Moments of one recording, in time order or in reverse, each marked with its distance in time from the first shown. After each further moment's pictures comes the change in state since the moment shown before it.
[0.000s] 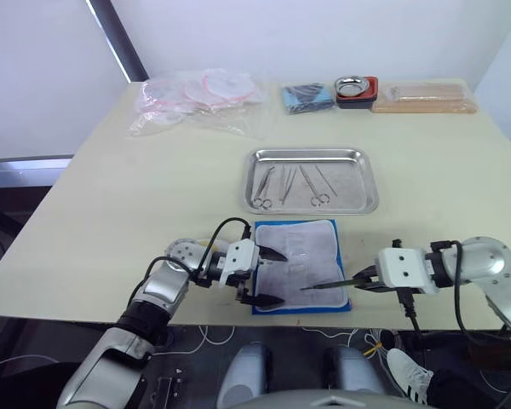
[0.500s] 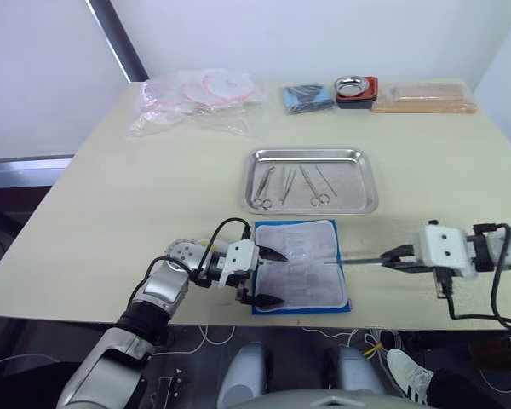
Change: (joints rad) left arm 0.000 0.002 0.002 0.004 0.000 0.000 0.000; right arm -0.024 0.060 -0.243 0.091 0.158 0.013 -0.048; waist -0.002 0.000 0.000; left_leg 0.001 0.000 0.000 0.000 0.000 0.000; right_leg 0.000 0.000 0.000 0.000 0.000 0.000
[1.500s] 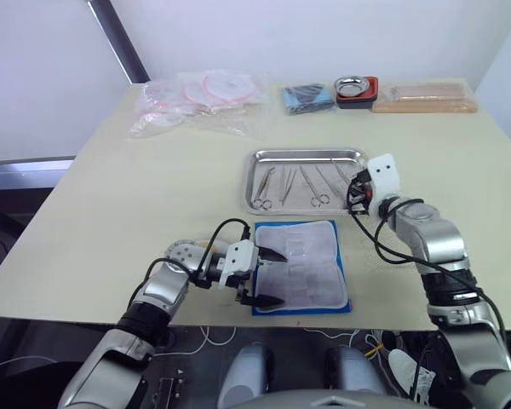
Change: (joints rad) left arm 0.009 -0.008 0.006 0.002 0.000 -0.006 -0.002; right arm -0.384 0.641 0.074 0.376 -0.181 0.592 -0.859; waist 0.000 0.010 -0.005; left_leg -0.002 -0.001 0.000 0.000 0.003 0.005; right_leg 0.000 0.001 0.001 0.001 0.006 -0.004
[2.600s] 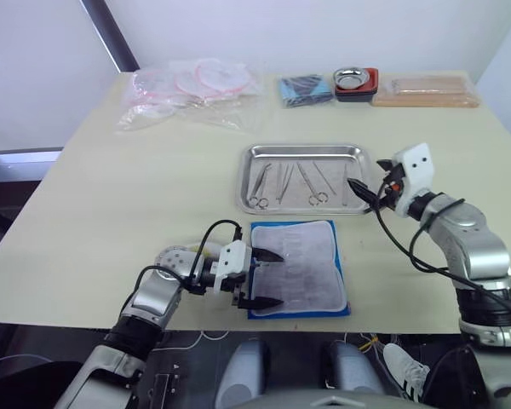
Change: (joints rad) left arm 0.088 0.021 0.086 -0.176 -0.056 0.119 0.032; right arm 0.148 -0.156 -0.117 -0.189 0.151 -0.322 0.320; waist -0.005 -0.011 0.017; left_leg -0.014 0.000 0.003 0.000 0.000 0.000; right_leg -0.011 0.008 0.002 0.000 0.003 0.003
